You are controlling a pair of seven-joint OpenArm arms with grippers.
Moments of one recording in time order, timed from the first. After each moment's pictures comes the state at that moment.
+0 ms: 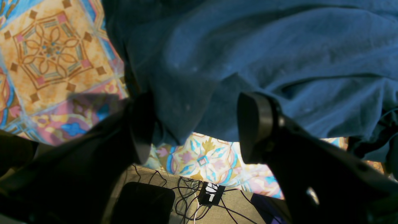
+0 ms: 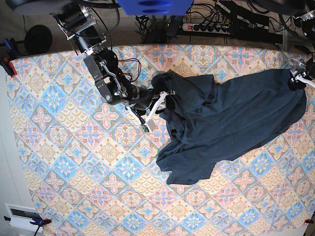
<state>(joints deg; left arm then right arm) 20.9 -32.0 -45.3 89.0 -50.4 -15.5 63.7 6.4 9.7 -28.9 86.5 40.0 0.3 -48.8</state>
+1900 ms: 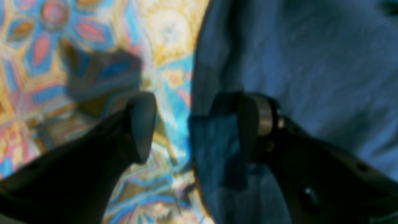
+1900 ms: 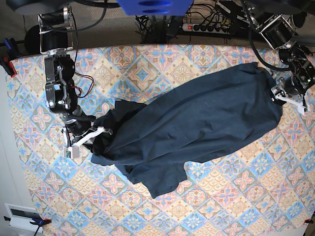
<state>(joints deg) -2.7 -19.8 -42.9 72.0 -22.7 -15.7 62.2 4.0 20.4 -4.4 95.6 40.5 0.4 -35.1</state>
